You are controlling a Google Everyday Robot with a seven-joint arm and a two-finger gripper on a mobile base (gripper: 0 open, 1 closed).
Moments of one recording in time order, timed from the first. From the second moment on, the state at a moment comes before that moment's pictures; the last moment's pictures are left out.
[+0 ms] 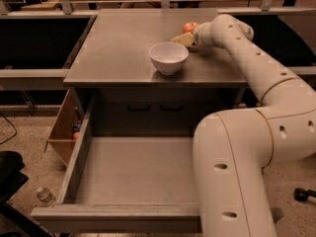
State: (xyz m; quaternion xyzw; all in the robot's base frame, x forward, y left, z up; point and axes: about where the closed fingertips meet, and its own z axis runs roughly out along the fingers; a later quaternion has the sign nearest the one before) arm 0.961 -0.156 0.844 -0.19 0.82 0.06 0.54
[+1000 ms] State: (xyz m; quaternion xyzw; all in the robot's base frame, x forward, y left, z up) arm 0.898 -0.146 0.945 -0.28 0.81 0.08 0.52
